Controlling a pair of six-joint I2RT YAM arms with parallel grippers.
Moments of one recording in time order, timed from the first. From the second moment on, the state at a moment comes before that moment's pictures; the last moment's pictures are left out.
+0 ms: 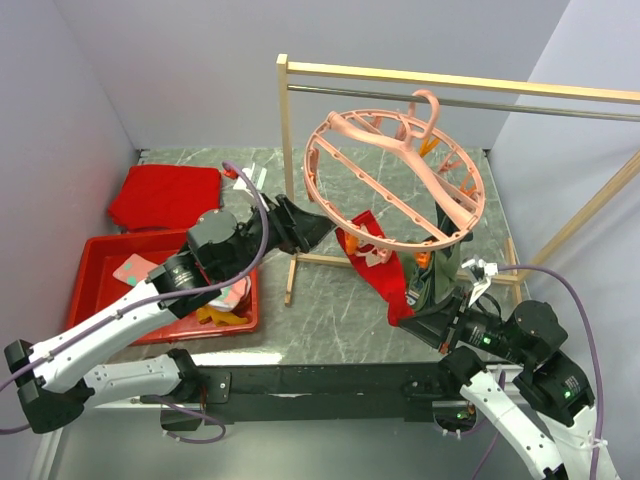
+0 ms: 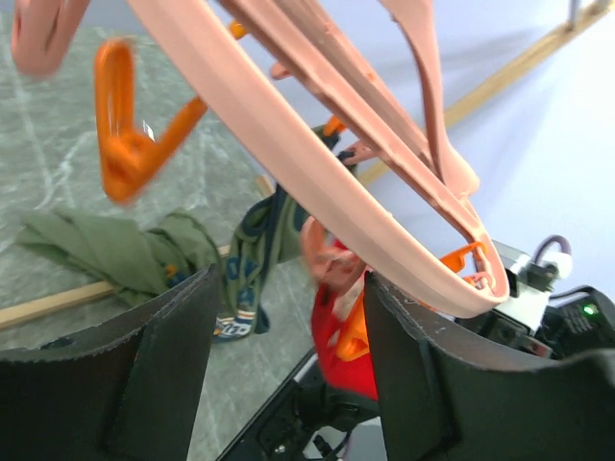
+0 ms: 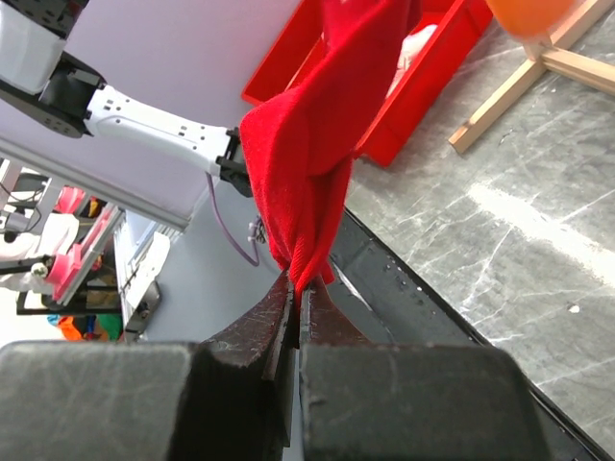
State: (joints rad) left arm -0.94 1.00 1.08 -0.05 -0.10 -0.77; right arm 0.55 0.20 0.82 -0.77 -0.51 0.66
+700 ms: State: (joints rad) left arm -0.94 1.08 1.05 0.14 0.03 -0.77; right arm 0.55 0.24 0.83 -0.77 -0.54 0.62
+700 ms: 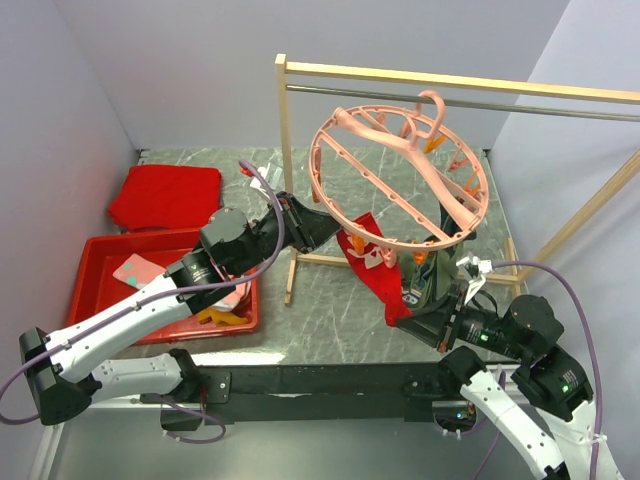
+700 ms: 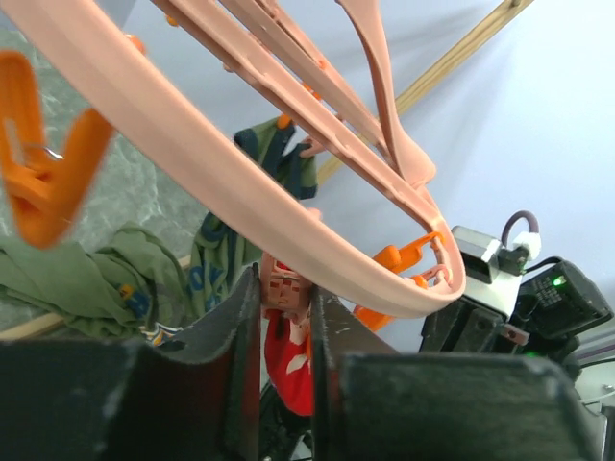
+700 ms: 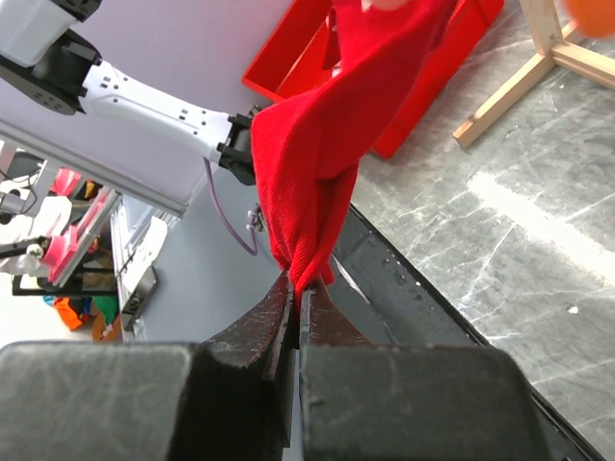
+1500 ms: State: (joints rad) left arm -0.94 0.95 1.03 -0.15 -0.02 -0.76; right arm 0.55 0.39 0.81 -0.79 -0.64 0.52
